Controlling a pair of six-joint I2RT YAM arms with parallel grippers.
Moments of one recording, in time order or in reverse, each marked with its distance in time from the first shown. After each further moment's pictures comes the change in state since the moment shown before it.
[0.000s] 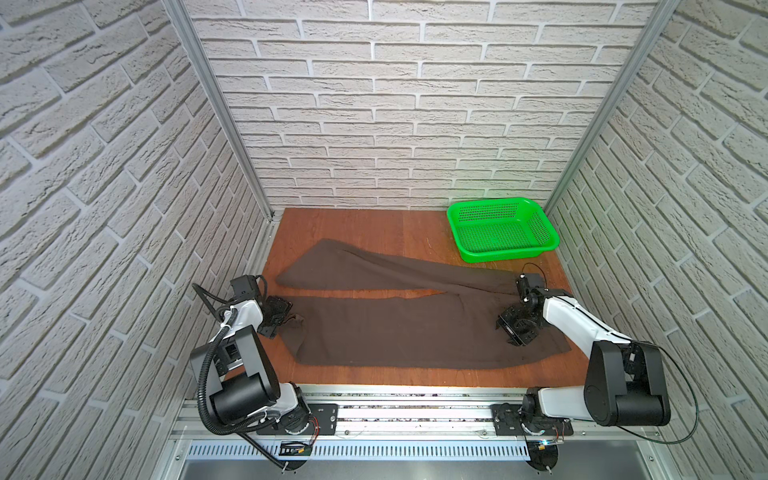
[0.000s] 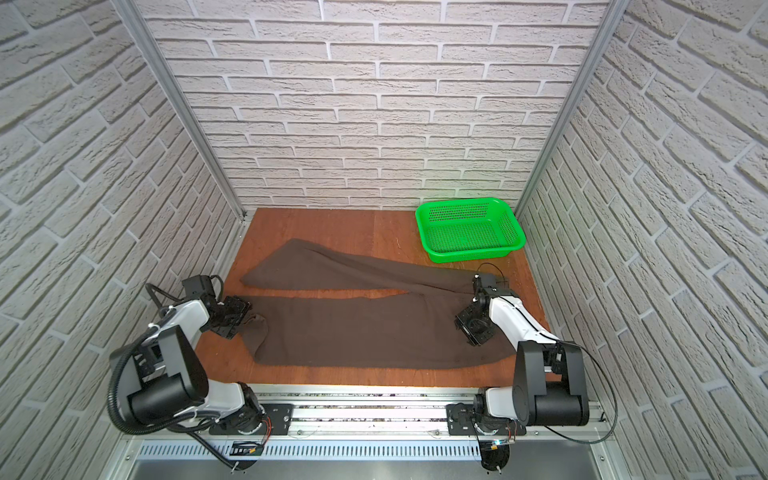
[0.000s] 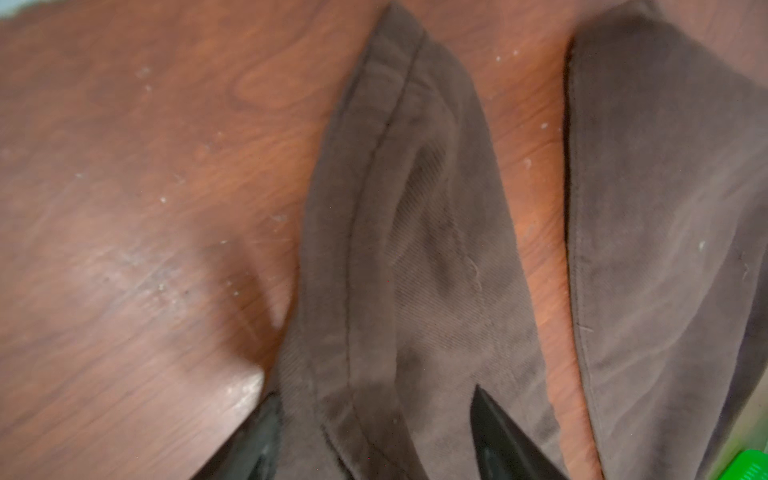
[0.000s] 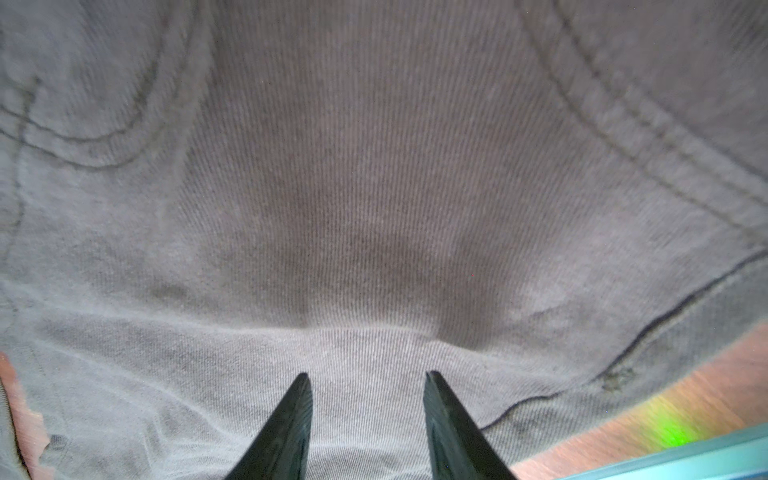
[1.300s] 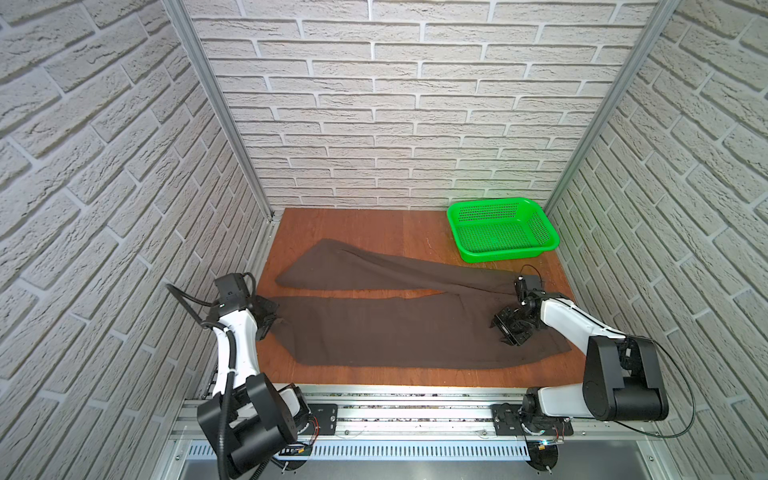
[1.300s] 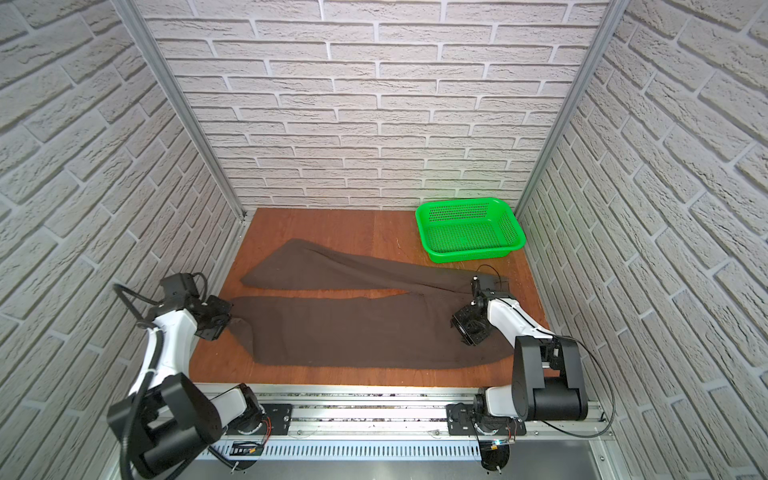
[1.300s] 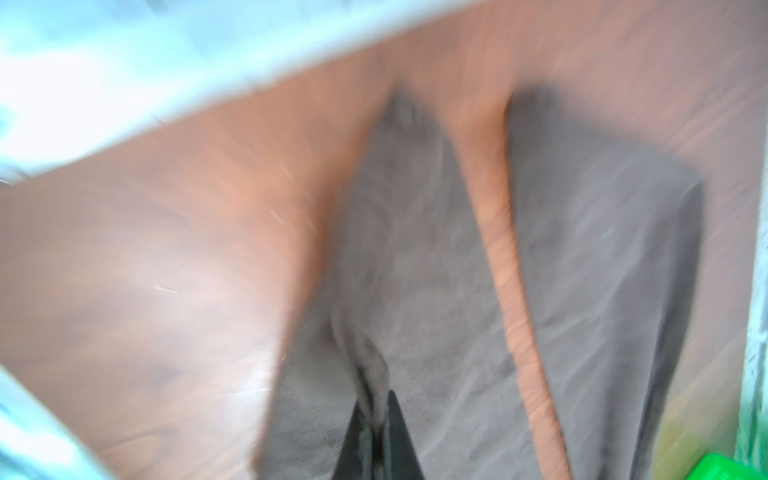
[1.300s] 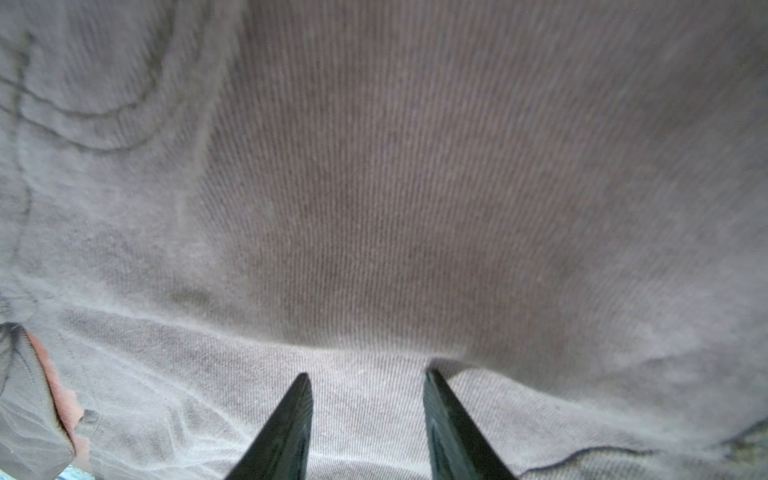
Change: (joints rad) left arm 0.108 -0.280 0.151 -0.329 -0.106 0.011; right arm 0.002 0.028 -0.045 0.115 -0.089 0.005
